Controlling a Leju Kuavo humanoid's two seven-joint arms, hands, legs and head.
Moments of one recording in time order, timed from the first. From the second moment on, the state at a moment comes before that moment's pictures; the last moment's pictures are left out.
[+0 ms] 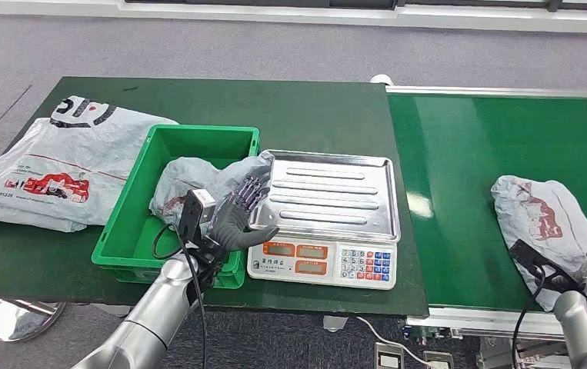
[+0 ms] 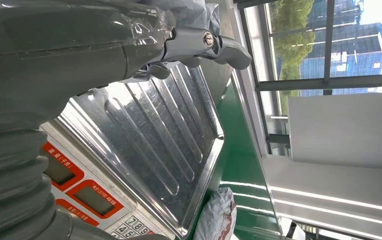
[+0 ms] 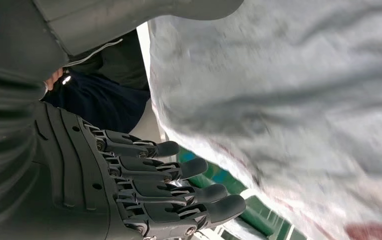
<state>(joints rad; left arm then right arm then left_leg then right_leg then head) -0.52 -0.19 -0.26 -0.66 0.05 -0.36 -0.66 -0.36 -0.39 -0.26 -0.73 1.23 -0.05 0.36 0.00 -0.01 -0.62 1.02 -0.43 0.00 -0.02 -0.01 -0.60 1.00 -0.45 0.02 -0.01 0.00</state>
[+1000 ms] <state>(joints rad) -0.50 -0.18 -0.24 -0.68 0.03 -0.35 -0.66 -0.16 -0.28 -0.27 -1.07 1.25 0.15 0.37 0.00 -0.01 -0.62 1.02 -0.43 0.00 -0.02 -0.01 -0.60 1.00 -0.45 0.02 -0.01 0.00</state>
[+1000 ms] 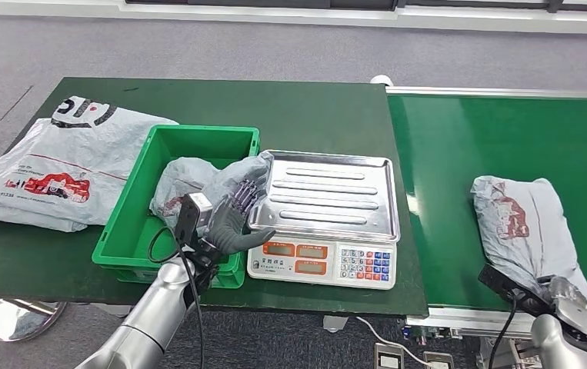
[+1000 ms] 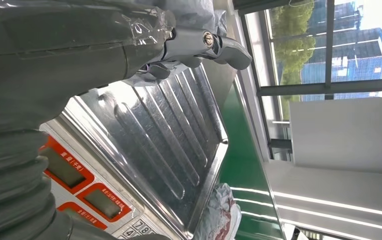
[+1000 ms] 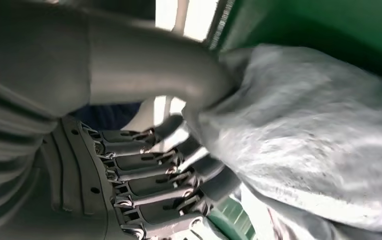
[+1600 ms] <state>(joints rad) -0.49 -0.18 -0.23 -0.69 0.04 -0.37 -0.66 -0.18 -0.26 -0.27 -1.10 1.20 0.10 0.31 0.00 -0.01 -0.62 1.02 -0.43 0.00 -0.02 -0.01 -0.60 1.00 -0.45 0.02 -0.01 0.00</state>
